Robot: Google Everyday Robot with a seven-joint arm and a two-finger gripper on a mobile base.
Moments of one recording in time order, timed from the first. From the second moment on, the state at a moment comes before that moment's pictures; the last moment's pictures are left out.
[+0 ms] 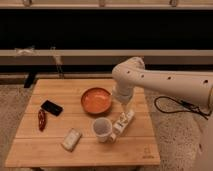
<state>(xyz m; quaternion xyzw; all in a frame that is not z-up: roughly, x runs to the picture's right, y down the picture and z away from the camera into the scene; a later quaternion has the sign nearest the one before) 0.072 0.089 0.740 -0.27 -0.16 -0.37 0.87</state>
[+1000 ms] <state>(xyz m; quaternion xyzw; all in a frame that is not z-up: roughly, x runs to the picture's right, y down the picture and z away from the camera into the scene) 0.078 0.111 0.757 -0.28 -0.17 -0.37 0.87</state>
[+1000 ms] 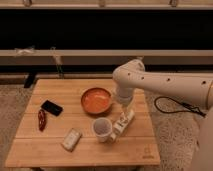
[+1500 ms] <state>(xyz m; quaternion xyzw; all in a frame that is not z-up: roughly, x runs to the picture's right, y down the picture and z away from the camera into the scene) 0.105 0.159 0.797 -0.31 -0.17 -0.35 0.87</state>
